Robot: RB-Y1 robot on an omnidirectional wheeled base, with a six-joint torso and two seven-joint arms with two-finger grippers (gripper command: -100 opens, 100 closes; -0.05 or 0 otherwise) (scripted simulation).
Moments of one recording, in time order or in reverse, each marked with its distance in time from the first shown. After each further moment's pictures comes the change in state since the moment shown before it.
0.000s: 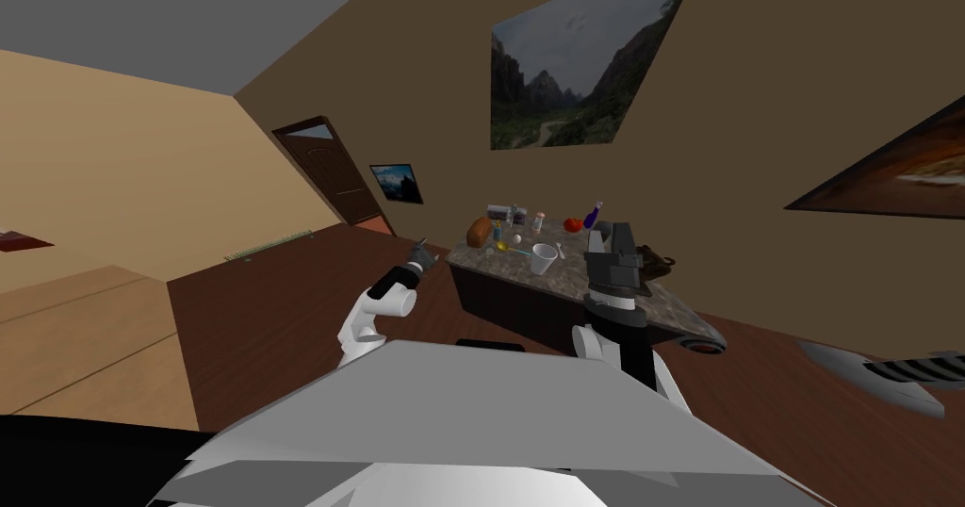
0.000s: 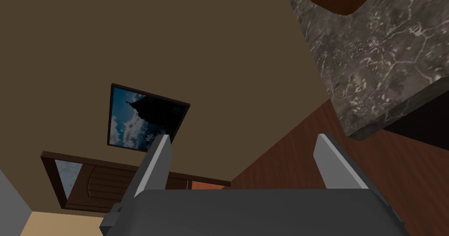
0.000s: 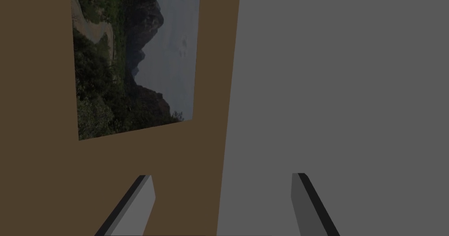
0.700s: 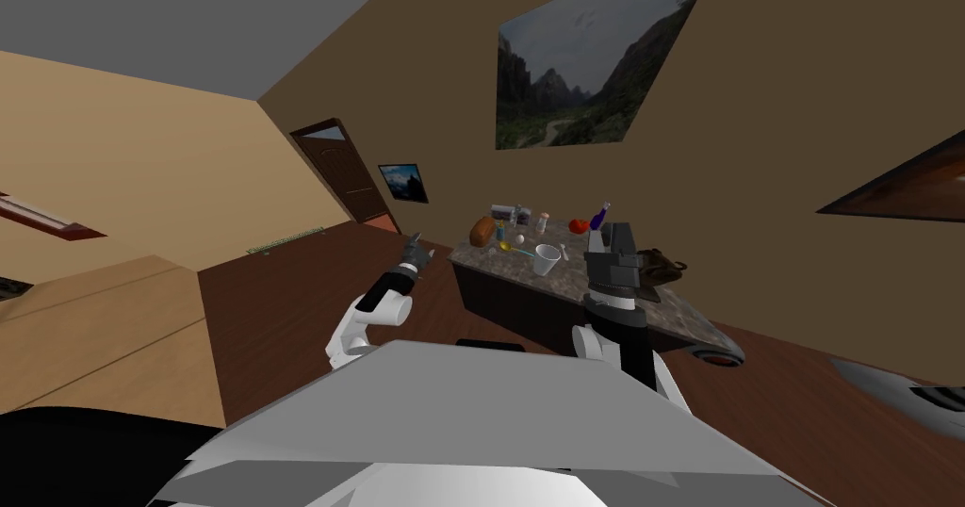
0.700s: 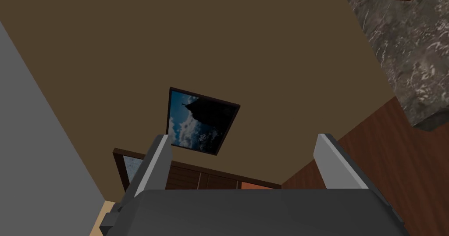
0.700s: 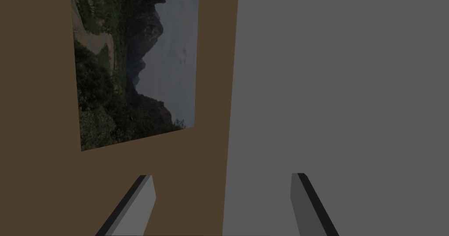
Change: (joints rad) left arm 0.075 -0.004 0.005 -0.056 -0.028 -0.191 -0.090; right arm 0.000 0.000 0.000 0.000 0.000 0.000 0.000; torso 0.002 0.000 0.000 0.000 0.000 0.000
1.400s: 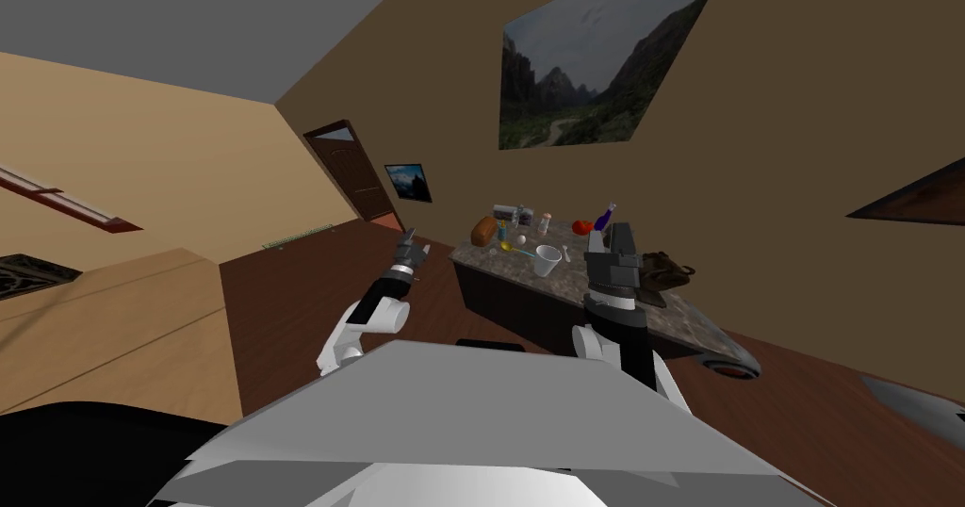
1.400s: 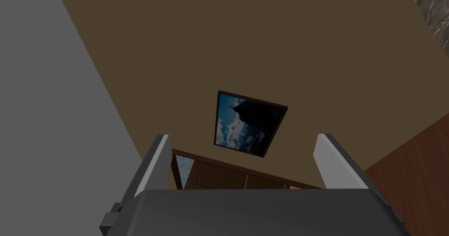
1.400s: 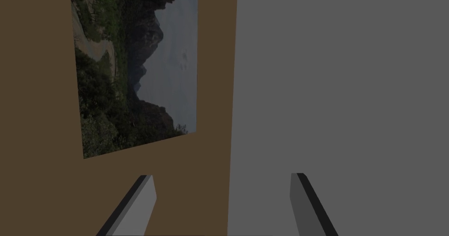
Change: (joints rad) left arm 0.061 -0.011 -0.001 -0.035 -0.028 -0.192 -0.084; right arm 0.000 0.000 0.000 0.000 0.000 0.000 0.000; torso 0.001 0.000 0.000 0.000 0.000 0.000
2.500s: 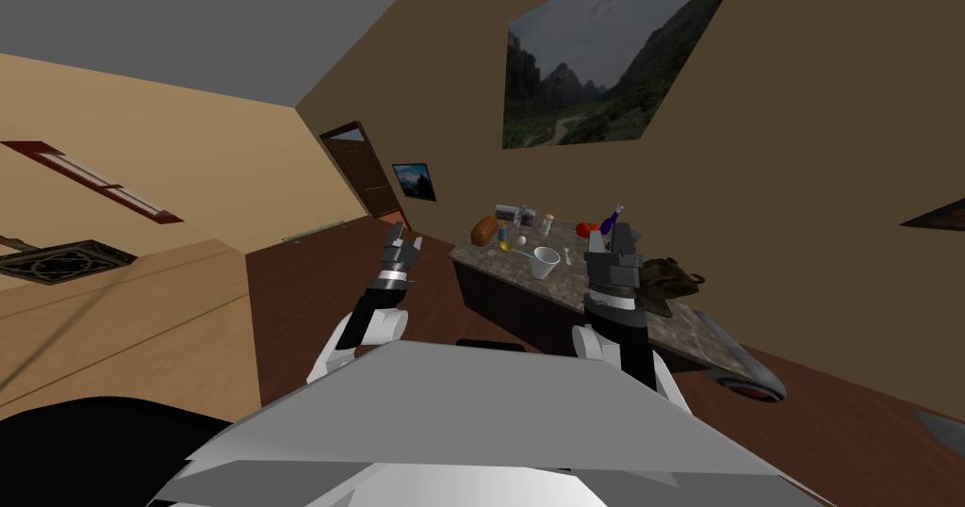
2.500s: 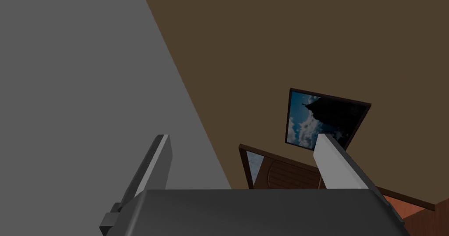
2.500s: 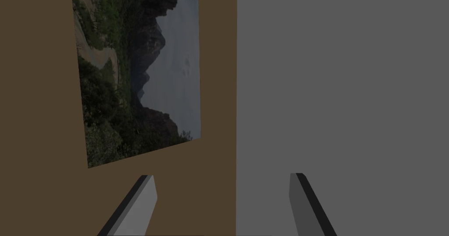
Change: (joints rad) left arm 0.085 -0.050 -0.008 -0.043 -0.048 -0.296 -0.127; right arm 0.000 0.000 0.000 0.000 0.000 0.000 0.000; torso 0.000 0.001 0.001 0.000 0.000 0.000
